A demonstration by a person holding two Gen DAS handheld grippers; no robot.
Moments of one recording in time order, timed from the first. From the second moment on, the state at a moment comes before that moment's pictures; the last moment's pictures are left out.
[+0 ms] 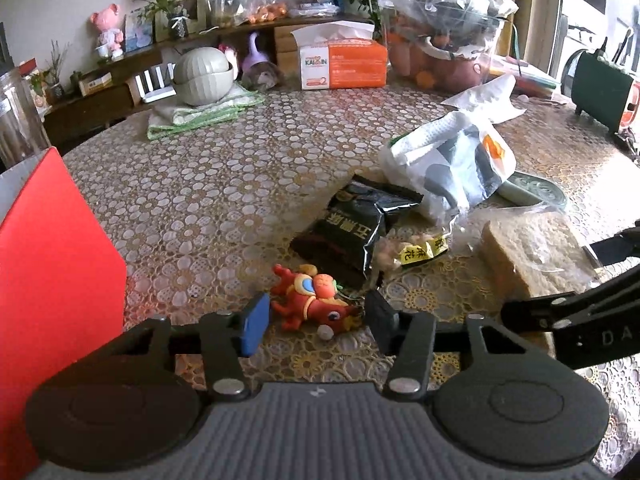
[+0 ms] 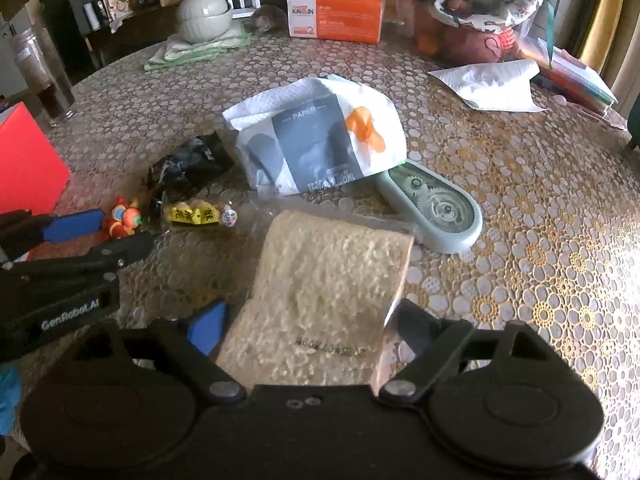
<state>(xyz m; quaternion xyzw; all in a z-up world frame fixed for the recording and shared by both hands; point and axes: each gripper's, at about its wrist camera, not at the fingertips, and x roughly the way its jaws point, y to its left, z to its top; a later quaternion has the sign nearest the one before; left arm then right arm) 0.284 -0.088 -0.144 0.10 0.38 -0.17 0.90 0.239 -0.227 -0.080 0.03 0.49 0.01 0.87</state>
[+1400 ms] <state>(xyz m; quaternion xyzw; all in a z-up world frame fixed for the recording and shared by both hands) 0.177 -0.058 -0.081 0.02 0.42 -0.20 0.89 0.120 -0.240 -0.003 0.04 0.45 0.06 0.89</state>
